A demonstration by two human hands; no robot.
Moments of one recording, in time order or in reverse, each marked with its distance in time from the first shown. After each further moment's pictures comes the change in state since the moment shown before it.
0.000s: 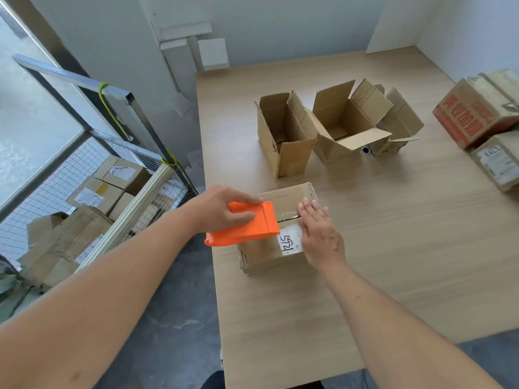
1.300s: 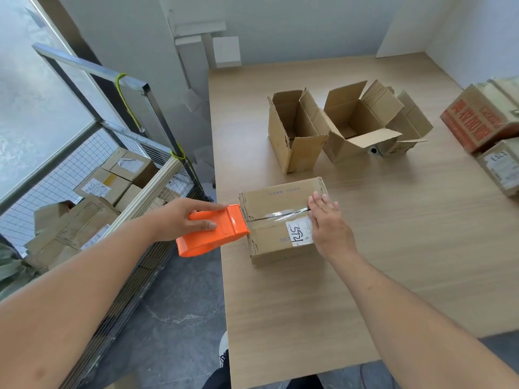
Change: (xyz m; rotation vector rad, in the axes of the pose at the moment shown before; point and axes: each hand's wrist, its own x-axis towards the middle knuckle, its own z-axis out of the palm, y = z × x) left_hand -0.080 -0.079 0.001 -0.253 -0.119 -0.285; right_hand 0.004 -0.010 -0.011 -0.092 -0.158 0.042
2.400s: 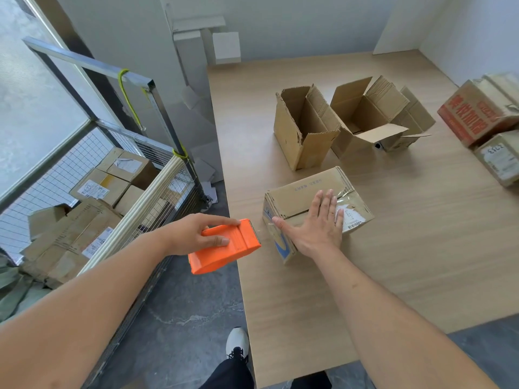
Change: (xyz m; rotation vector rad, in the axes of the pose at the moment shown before) left_hand -0.013 -0.030 0.009 -0.011 -0.142 0.089; right_hand -0.004 -0.092 0.019 -0.136 -0.226 0.423
